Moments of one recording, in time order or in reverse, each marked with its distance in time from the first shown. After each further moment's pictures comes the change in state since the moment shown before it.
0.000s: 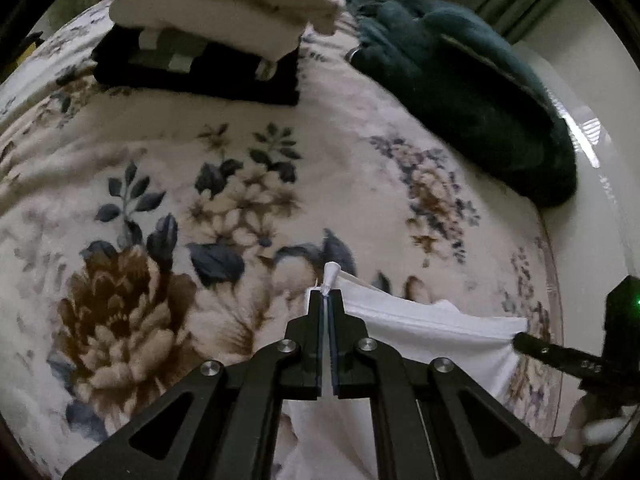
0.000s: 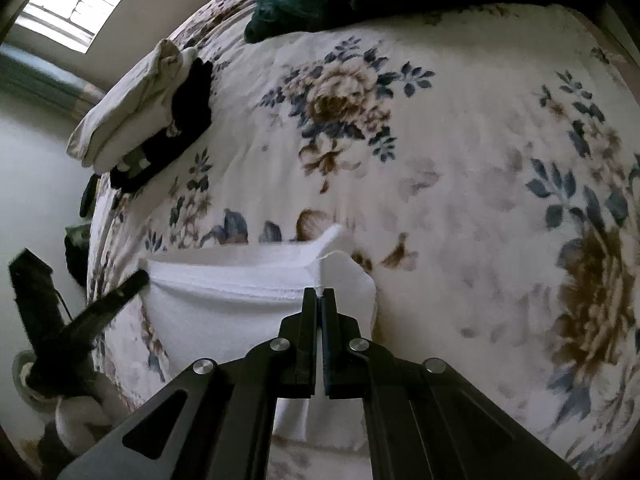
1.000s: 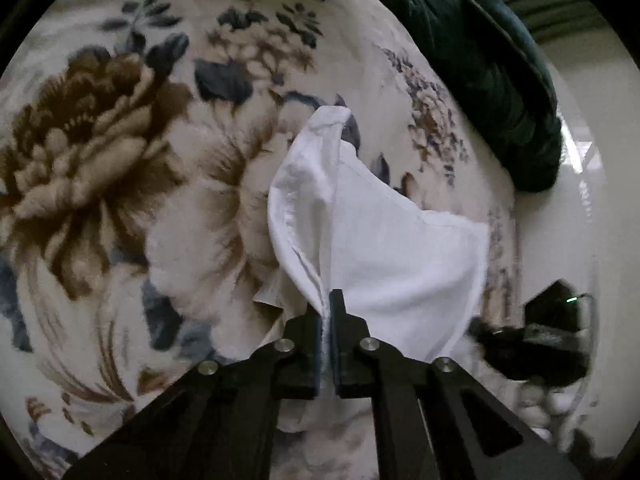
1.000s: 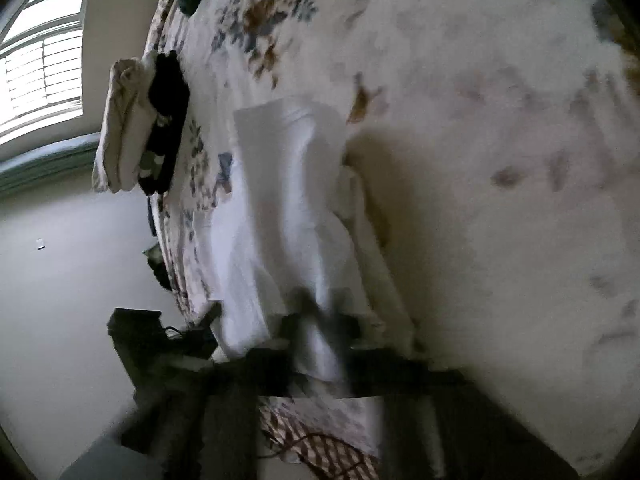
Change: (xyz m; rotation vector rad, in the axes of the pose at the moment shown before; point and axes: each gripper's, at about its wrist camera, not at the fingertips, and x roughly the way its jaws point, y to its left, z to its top) left arm 0.002 0.014 -0.091 -0.188 0.164 -0.147; right arm 0.055 -0.079 -0.058 0.348 0.223 0.377
